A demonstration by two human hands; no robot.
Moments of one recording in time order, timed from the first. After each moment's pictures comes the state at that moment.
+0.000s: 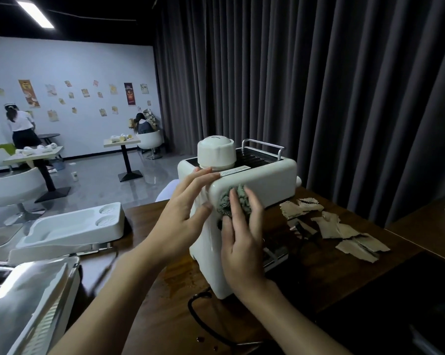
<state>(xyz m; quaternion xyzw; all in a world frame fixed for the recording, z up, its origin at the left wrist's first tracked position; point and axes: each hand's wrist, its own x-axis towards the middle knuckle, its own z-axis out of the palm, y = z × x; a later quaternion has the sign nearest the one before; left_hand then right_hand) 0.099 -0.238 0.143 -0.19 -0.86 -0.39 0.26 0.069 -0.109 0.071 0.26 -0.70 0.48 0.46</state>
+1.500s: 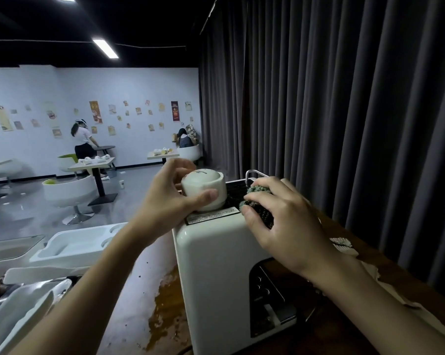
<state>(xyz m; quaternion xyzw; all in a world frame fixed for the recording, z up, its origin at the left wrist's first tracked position) 0.026 -0.217 0.209 -0.04 -0.81 -0.48 0.34 -0.031 -0.009 0.177 0.41 -0.75 0.33 0.40</state>
